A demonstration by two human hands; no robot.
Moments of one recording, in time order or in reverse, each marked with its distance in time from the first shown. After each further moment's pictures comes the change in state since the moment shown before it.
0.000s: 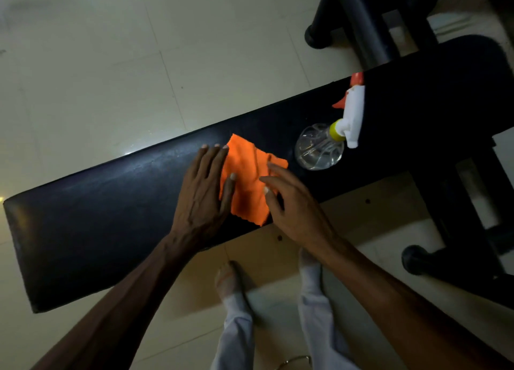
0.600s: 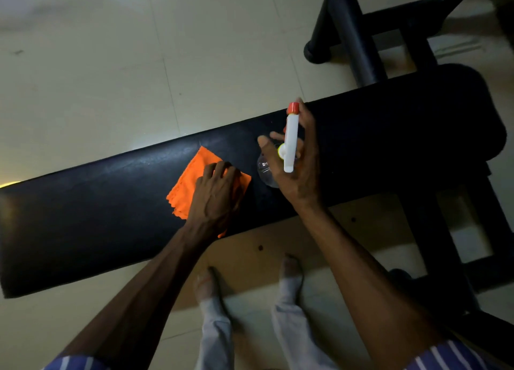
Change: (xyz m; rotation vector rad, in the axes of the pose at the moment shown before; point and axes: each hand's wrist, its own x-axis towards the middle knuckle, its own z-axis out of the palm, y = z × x) left_hand 0.050 0.096 0.040 0.217 -0.246 -0.175; right_hand 0.068 0.034 -0.092 0.501 0.434 -0.021
